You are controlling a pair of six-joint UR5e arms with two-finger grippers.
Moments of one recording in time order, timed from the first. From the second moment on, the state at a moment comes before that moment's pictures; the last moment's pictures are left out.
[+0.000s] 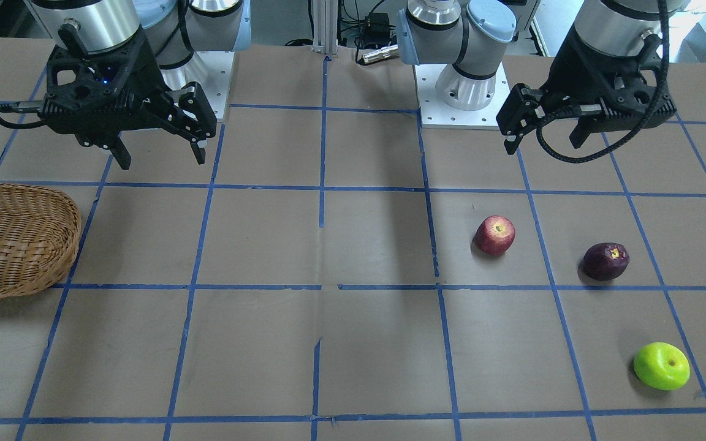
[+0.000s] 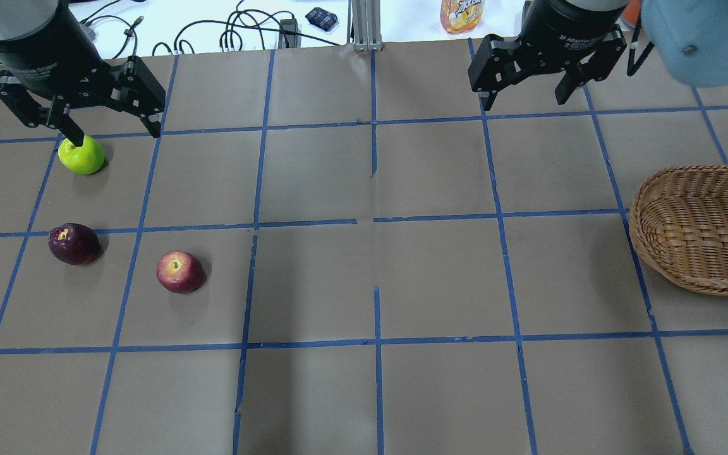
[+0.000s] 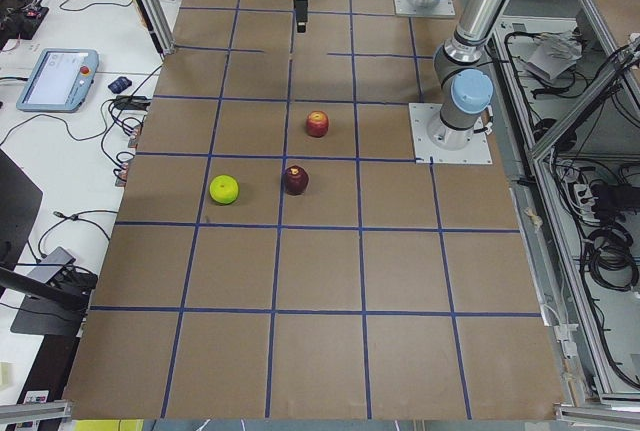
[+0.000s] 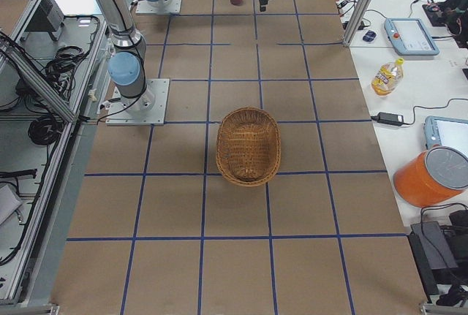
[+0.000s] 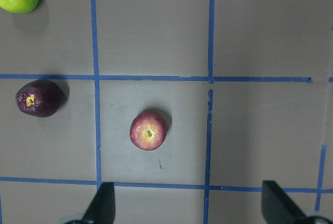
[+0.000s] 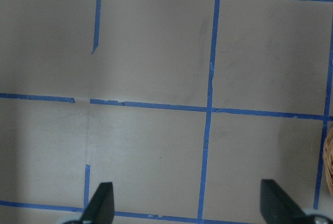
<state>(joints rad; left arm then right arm) -1.49 -1.58 -1.45 -1.69 1.61 -0.03 1.64 -1.52 1.46 -1.61 -1.52 -0.01</state>
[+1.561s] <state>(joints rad) -1.30 -1.64 -1.96 -1.22 1.62 0.26 1.64 -1.53 1.46 -1.58 -1.53 -0.01</state>
